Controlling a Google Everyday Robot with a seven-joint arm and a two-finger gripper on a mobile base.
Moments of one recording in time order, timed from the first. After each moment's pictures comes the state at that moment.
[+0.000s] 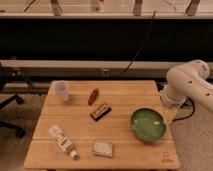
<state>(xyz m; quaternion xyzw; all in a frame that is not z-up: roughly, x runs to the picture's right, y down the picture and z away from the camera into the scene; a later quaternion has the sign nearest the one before) 0.285 0.104 0.684 -0.28 0.02 0.02 0.96</state>
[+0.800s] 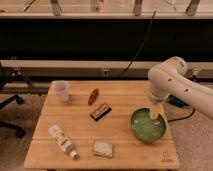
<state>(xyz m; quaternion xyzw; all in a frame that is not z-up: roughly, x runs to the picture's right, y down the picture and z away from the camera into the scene) 0.222 0.079 0.710 -0.26 0.02 -0.01 0.97</state>
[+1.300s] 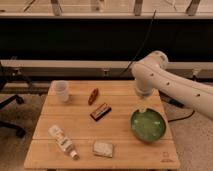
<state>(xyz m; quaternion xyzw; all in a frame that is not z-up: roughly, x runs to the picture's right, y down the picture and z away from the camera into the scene) 0.176 0.054 0.725 -0.25 0.02 -0.04 0.97</state>
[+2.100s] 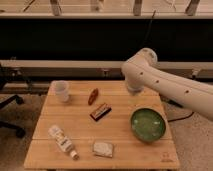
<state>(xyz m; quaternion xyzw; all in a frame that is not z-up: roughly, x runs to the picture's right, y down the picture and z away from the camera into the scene) 0.128 0.031 0.732 -0.21 0.00 -0.08 0.97</state>
